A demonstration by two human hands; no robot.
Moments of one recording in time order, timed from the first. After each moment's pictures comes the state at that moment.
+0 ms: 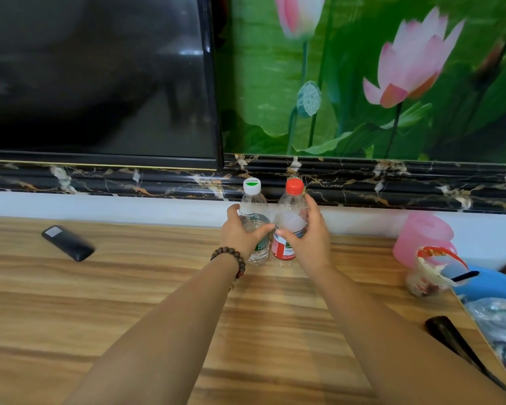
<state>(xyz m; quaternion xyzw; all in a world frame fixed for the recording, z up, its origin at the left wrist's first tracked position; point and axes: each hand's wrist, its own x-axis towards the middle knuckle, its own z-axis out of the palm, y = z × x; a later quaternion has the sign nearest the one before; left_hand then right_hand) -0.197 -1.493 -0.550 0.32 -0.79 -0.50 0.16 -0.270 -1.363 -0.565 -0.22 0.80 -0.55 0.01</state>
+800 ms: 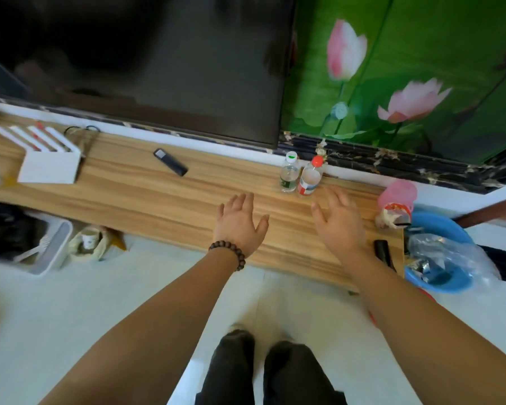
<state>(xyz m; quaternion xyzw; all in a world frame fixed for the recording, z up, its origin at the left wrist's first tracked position) 0.027 -1.426 -0.290 0.34 -0.92 -0.20 -0.05 -0.113 -1.275 -0.284 -0.29 0.93 -0.19 0.12</state>
